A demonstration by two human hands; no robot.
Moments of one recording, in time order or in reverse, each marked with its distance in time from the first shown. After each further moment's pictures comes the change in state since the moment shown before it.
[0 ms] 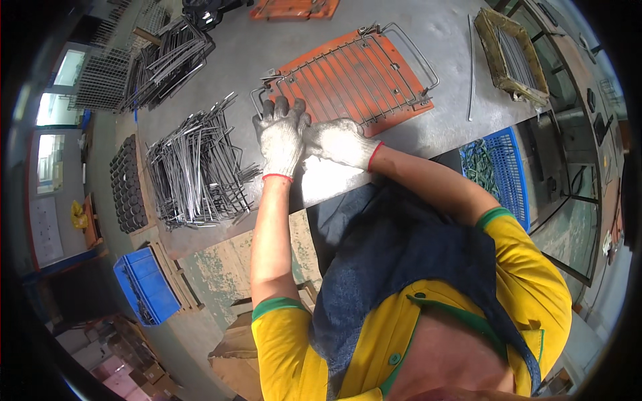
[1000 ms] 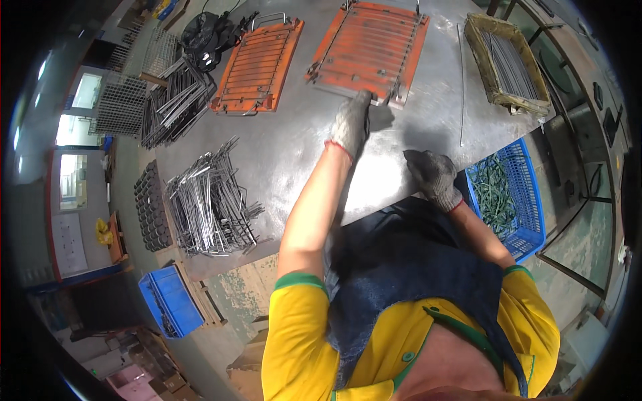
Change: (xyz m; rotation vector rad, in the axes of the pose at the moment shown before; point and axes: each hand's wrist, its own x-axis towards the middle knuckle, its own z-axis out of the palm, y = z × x) left_hand 0.118 0.134 0.035 -1.933 -0.416 -0.906; right_hand -0.163 0.089 -0.043 -0.110 0.575 0.299
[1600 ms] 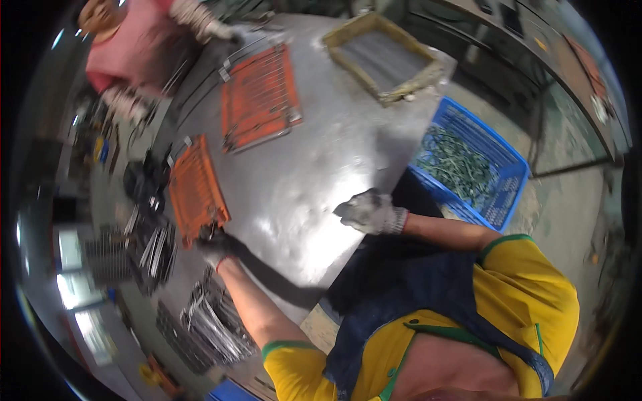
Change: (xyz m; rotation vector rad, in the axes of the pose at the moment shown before) left_hand 0.046 0.074 -0.154 -0.369 0.493 0.544; right_hand -0.014 0.007 0.001 -0.101 -0.012 -0.056
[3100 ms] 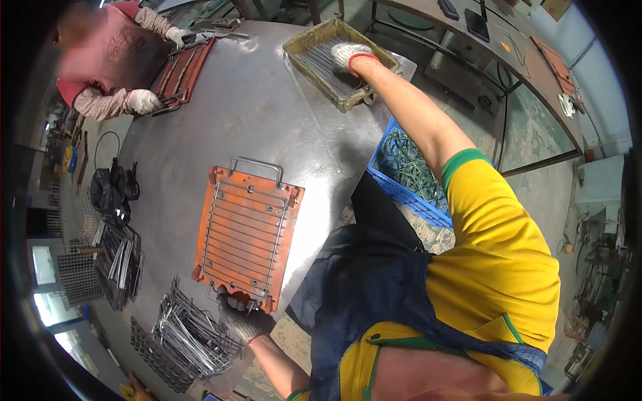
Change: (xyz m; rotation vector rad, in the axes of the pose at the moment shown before) left_hand -0.226 0.045 -0.039 0.325 0.098 -0.389; right_hand 0.178 0.225 -0.162 -0.374 -0.456 0.761
